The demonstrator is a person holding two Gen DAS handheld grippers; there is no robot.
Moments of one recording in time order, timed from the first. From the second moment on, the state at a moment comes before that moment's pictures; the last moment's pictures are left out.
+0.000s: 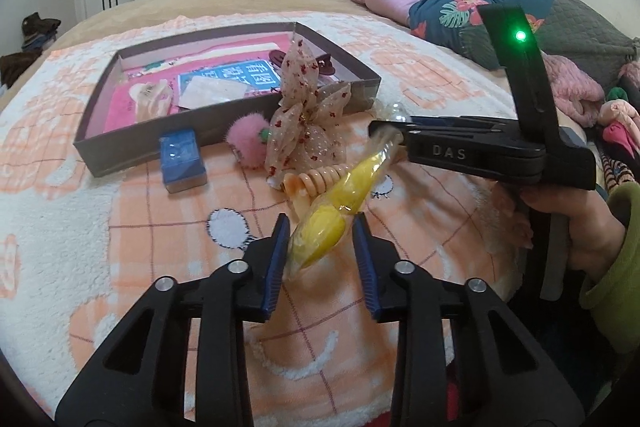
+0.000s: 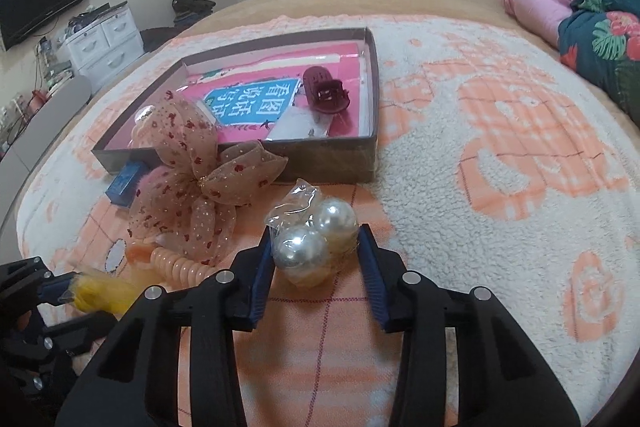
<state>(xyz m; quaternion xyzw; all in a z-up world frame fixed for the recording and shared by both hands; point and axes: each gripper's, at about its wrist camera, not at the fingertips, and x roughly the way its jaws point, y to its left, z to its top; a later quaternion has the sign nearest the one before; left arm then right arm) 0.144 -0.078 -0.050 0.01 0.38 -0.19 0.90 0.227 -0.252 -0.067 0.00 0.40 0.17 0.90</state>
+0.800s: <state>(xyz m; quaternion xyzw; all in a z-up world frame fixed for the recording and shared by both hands) 0.153 -0.027 -0.019 -0.05 0.34 -0.14 0.93 0.192 -0.227 -0.032 -0.01 0.33 0.25 0.91</state>
